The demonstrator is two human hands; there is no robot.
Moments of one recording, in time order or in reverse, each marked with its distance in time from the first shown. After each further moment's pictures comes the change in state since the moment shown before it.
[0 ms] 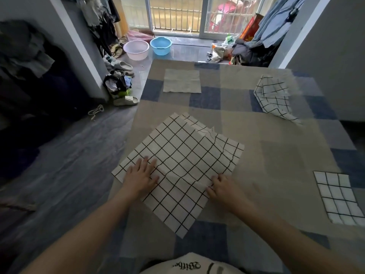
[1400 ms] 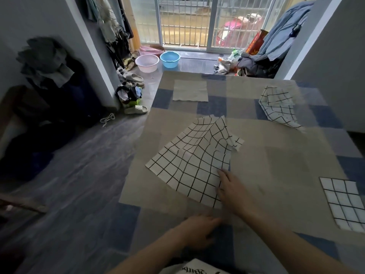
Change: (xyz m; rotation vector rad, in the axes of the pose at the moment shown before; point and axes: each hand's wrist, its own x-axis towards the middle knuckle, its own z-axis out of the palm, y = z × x) left_hand -0.101 0.153 0.027 -0.235 -0.114 0.712; right_hand -0.018 -0.002 0.002 0.296 0.296 -0.069
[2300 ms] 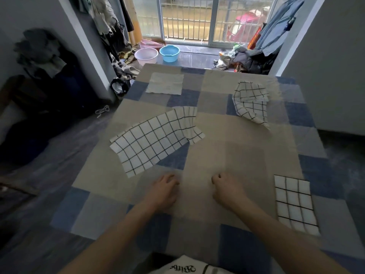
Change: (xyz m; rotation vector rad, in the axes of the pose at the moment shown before) left_hand 0.098 0.045 -0.015 0.081 0.235 -0.546; right_hand -0.026 0.151 -0.075 -0.310 -0.284 -0.030
